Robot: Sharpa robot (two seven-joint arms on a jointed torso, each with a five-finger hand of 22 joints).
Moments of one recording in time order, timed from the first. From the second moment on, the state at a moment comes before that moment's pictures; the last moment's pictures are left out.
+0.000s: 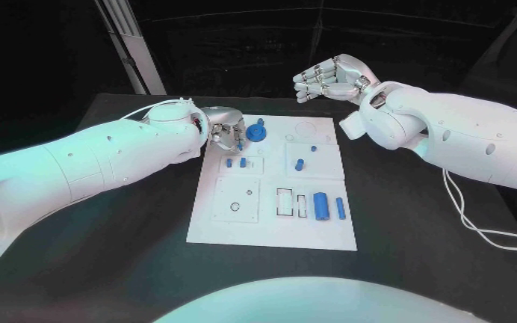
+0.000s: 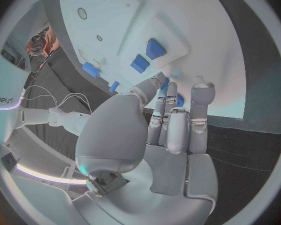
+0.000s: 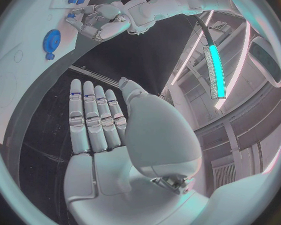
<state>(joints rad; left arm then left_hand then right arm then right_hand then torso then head) 1.26 -0.49 -0.16 1.10 -1.41 -0.03 0.07 1.34 -0.06 0.43 -0.15 0.13 1.11 0.14 0.16 0.07 1.10 0.07 0.33 0.07 1.45 0.00 1.43 1.09 0.15 1.28 0.10 0.95 1.05 1.16 -0.83 0.09 1.39 -0.56 -0.22 0.27 1.44 -0.07 0.16 0.16 0.28 0.98 0.22 0.07 0.07 1.09 0.16 0.10 0.06 1.14 0.12 0.07 0.10 0.18 1.04 0.23 0.17 0.09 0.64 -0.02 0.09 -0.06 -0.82</state>
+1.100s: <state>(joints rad) 1.25 -0.47 -0.16 1.06 -1.41 0.00 0.05 1.31 -0.09 0.43 -0.15 0.13 1.03 0.15 0.09 0.06 1.09 0.09 0.28 0.07 1.44 0.00 1.42 1.08 0.15 1.27 0.11 0.93 1.04 1.16 -0.83 0.09 1.39 -0.56 -0.21 0.26 1.44 -0.07 0.16 0.16 0.28 0.98 0.22 0.07 0.07 1.09 0.16 0.10 0.06 1.14 0.12 0.07 0.10 0.18 1.04 0.23 0.17 0.09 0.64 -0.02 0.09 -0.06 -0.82</state>
